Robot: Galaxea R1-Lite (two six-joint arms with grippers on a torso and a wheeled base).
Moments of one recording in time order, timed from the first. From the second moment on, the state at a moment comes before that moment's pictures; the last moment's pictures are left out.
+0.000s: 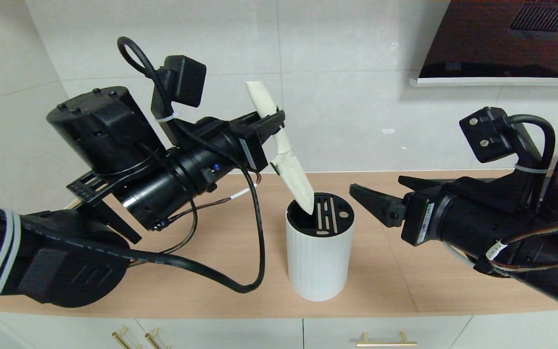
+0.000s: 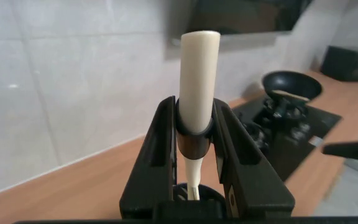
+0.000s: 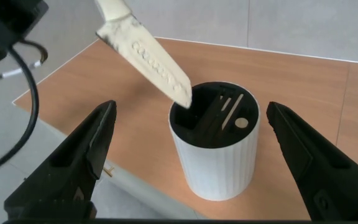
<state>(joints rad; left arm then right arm) -0.56 1.75 -0.92 -1.09 -0.16 -0.12 0.82 1.47 -0.74 -0.67 -0.25 0.20</state>
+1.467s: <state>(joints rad) -0.61 1.97 -0.92 -1.09 -0.12 -0.09 0.82 1.49 -0.74 -0.67 -0.25 0.20</state>
